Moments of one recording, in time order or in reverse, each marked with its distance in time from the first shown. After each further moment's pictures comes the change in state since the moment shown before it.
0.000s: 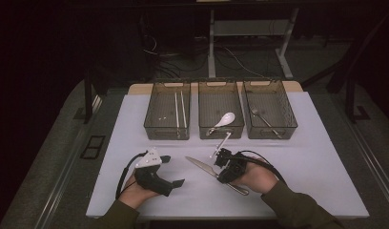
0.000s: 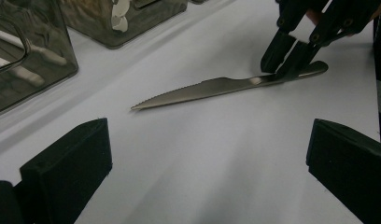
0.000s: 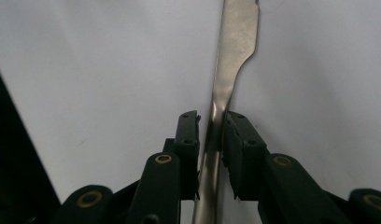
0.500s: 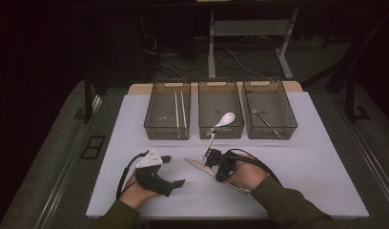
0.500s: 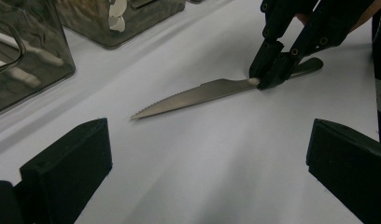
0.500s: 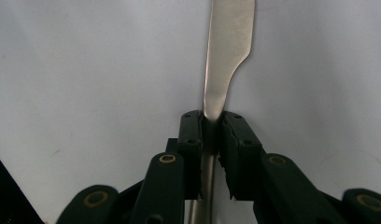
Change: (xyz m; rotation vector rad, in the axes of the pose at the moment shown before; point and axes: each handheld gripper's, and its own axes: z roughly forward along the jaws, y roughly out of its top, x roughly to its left) left arm -0.001 0.001 0.001 0.005 -0.005 0.005; right arm 0.009 0.025 0.011 0.167 -0.089 -0.049
